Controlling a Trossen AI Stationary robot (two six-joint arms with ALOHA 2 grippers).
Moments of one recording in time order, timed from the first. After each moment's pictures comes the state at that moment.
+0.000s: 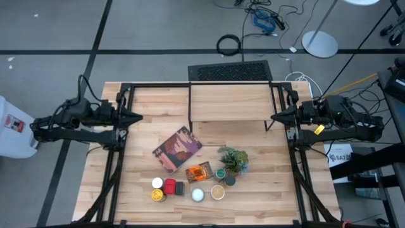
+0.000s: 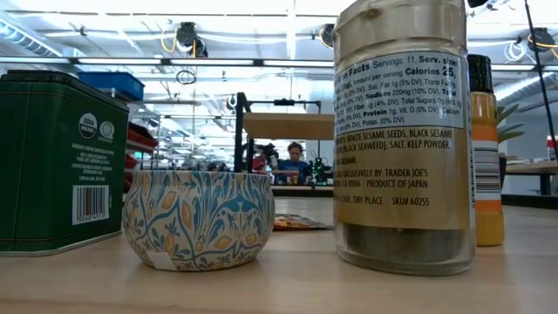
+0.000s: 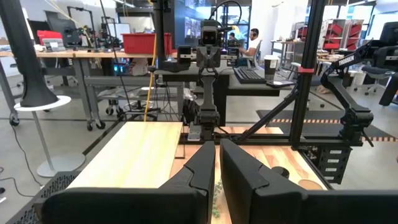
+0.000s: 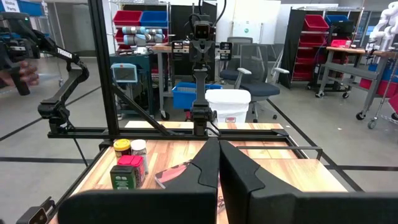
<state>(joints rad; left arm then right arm) 0.00 0.39 0.78 -0.39 0.00 0.01 0.00 0.39 0.79 -0.39 0.00 0.00</state>
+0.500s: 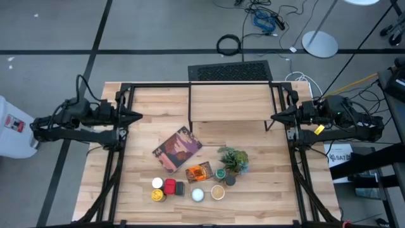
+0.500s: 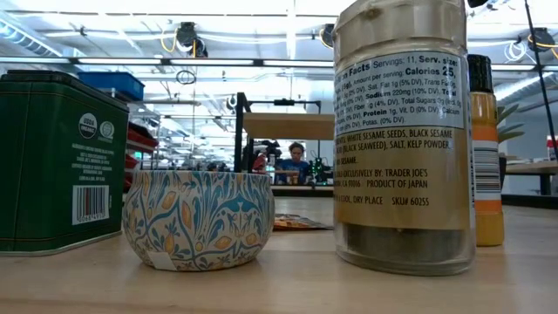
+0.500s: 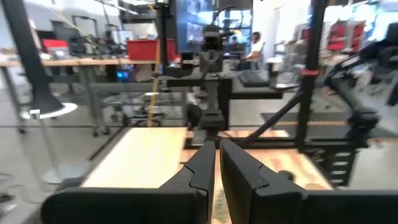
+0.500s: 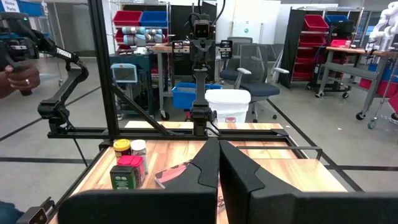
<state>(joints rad) 0.00 0.40 0.79 -0.37 -0.03 0.06 0.00 0.39 0.79 -0.39 0.00 0.00</state>
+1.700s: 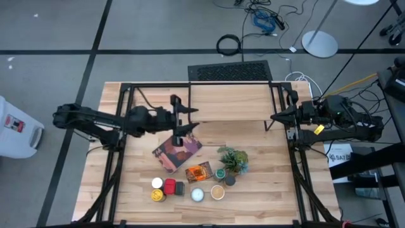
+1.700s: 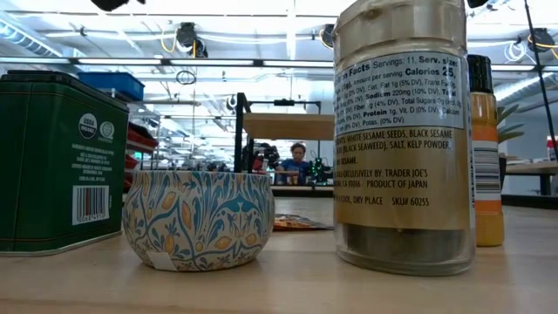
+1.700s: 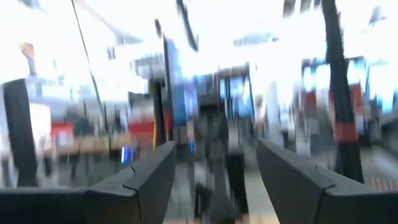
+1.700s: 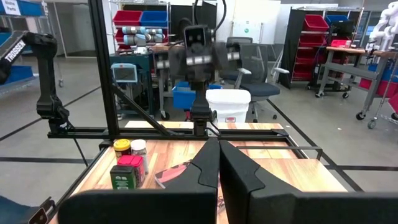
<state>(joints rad) -0.03 1.32 0.79 1.01 0.00 0.17 0.00 0.39 0.79 -0.39 0.00 0.00</state>
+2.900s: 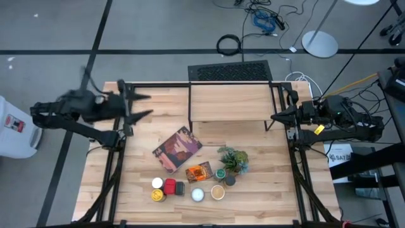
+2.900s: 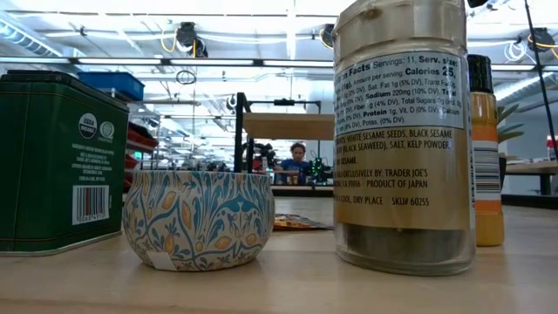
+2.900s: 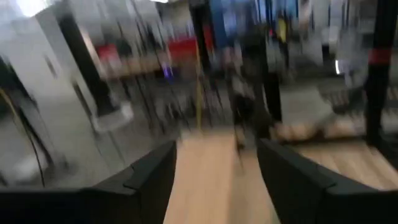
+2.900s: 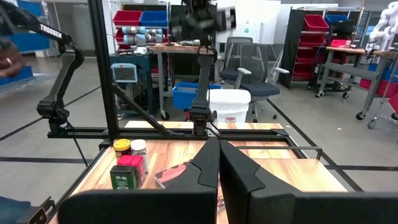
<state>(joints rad) -0.17 0.78 1.18 -0.53 -0.37 0.15 0.00 0.39 0.79 -0.39 0.00 0.00</state>
